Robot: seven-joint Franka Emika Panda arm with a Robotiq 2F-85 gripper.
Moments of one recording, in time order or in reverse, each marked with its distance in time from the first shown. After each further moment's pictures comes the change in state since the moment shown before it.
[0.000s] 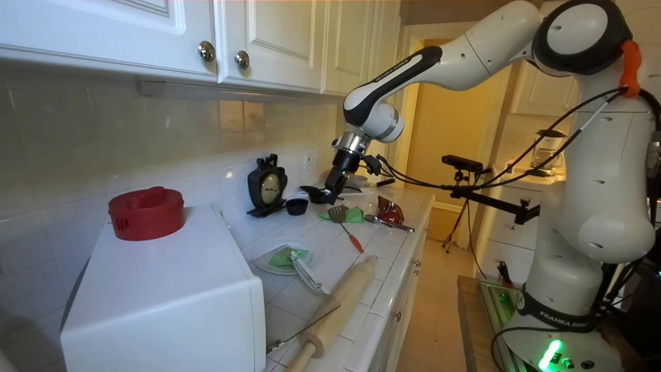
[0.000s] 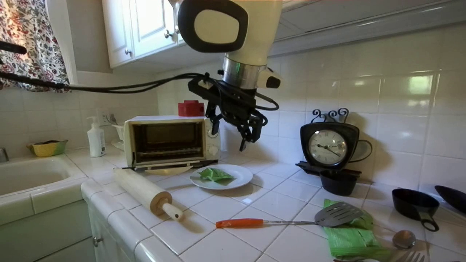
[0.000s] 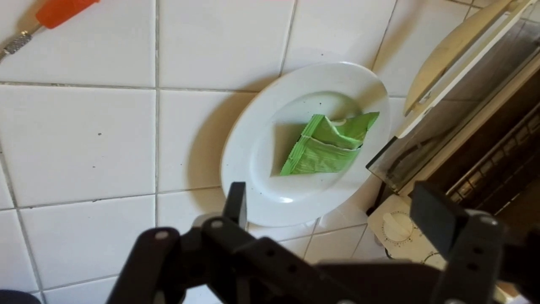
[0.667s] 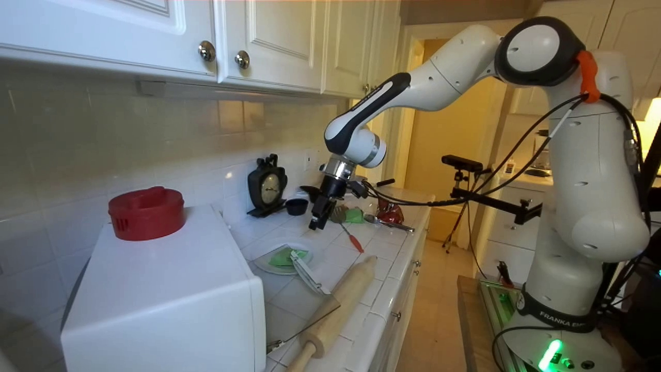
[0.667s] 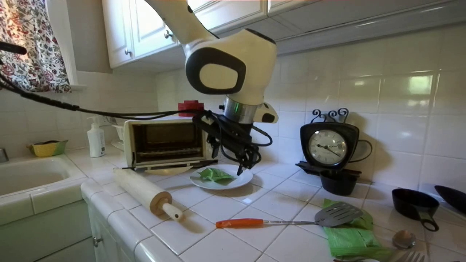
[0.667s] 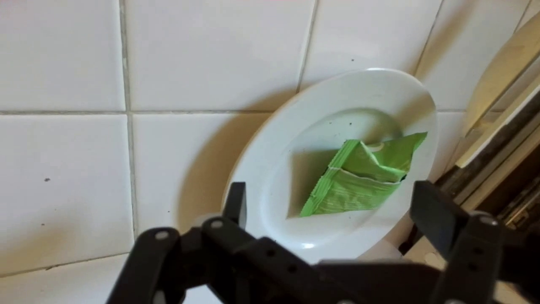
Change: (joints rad) arm -0.065 0.187 0.126 0.047 0.075 0.102 -0.027
